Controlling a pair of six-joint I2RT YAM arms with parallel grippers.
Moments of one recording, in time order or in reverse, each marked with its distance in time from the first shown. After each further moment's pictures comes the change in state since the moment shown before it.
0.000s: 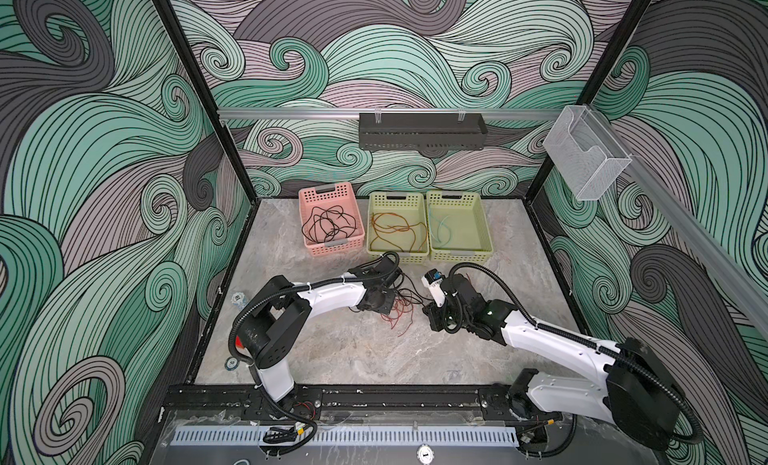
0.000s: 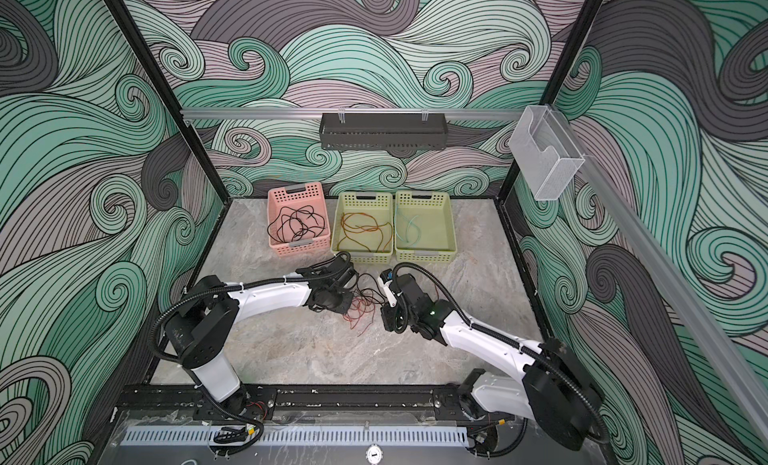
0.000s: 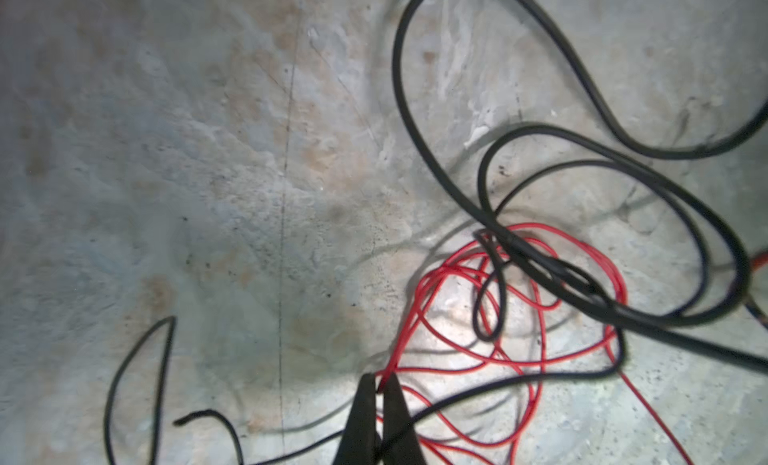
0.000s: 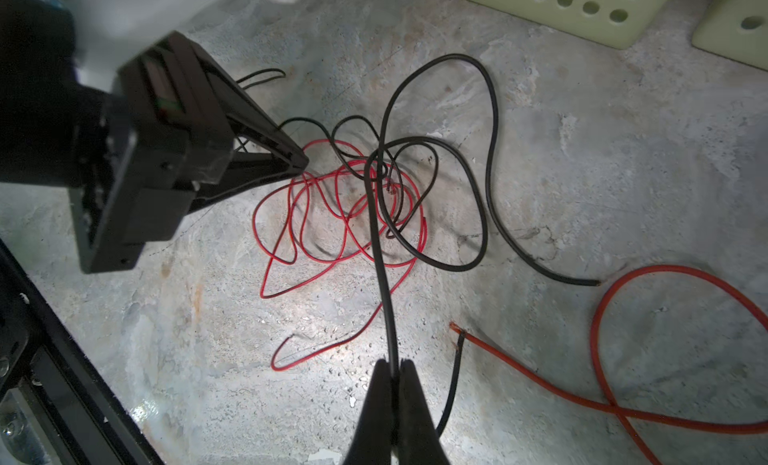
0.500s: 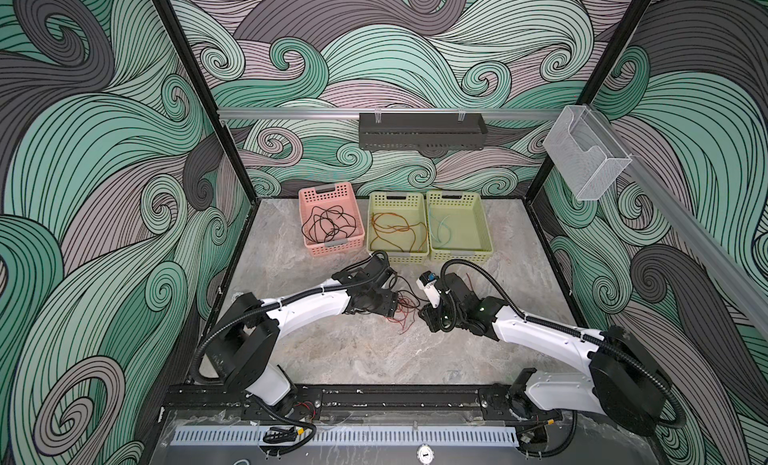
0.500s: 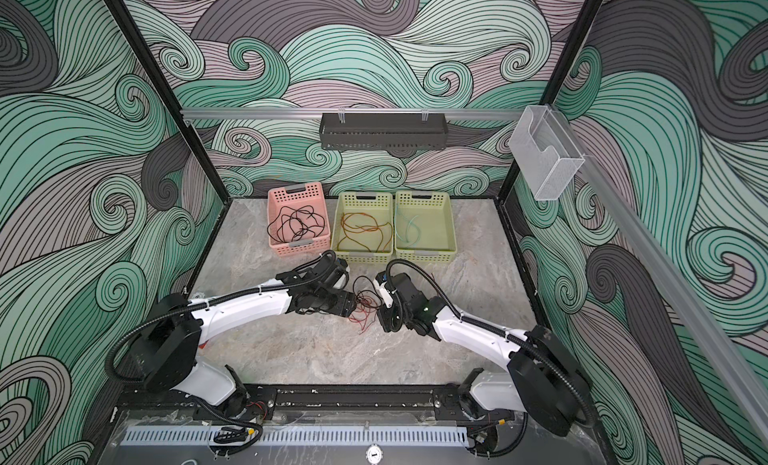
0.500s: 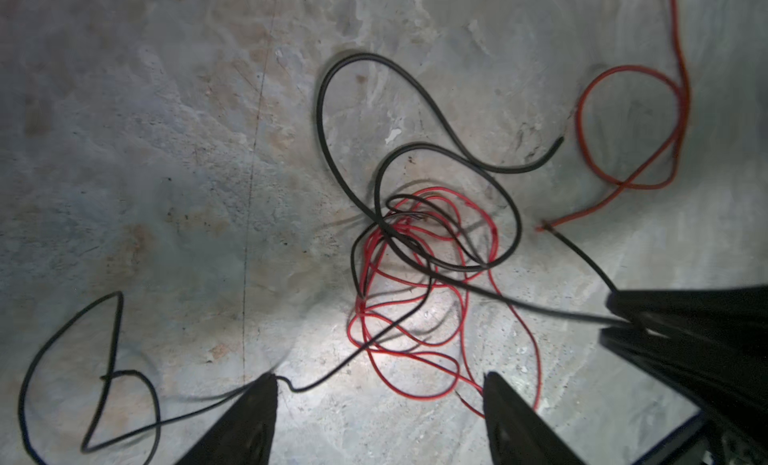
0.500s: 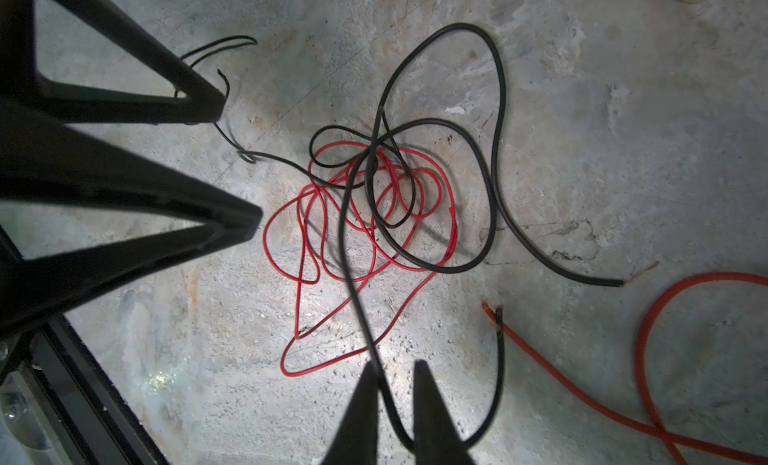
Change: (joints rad) left arm 0.000 -0.156 -0.073 0.025 0.125 -0.079; right arm 0.000 0.095 0.024 0.014 -0.063 0.003
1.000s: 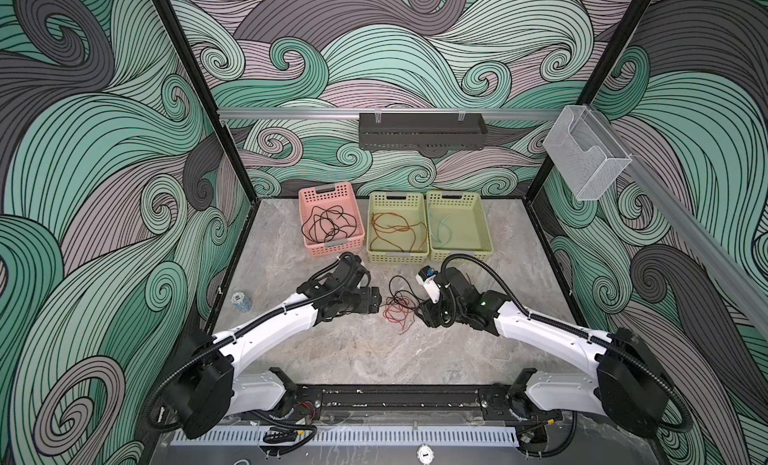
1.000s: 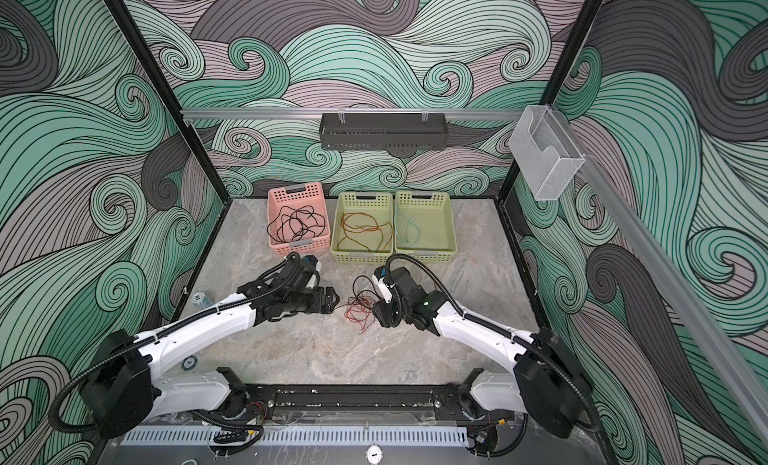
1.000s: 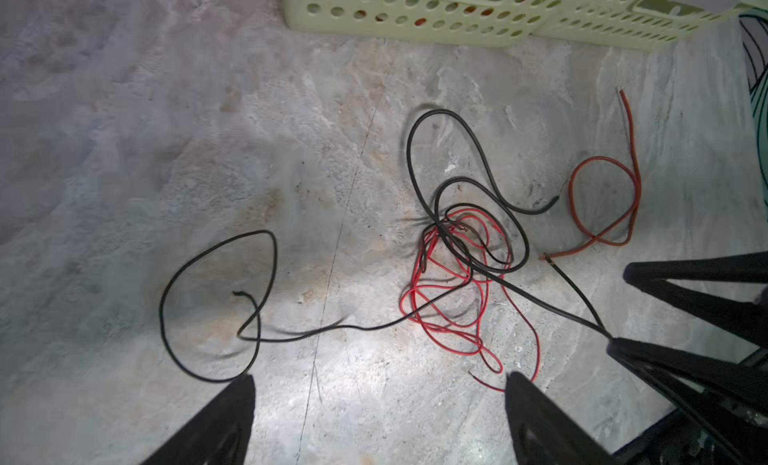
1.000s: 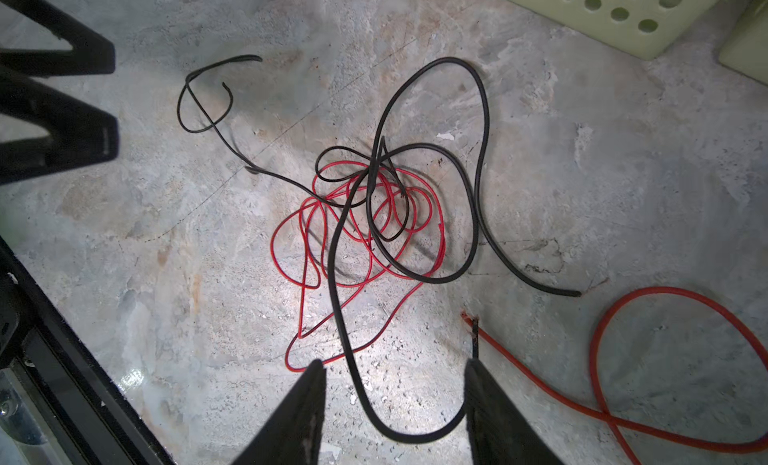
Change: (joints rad) left arm 0.095 -0.281 -0.158 0.015 0.002 -0.095; right arm 0.000 -0.003 0.070 -0.086 0.019 -0.035
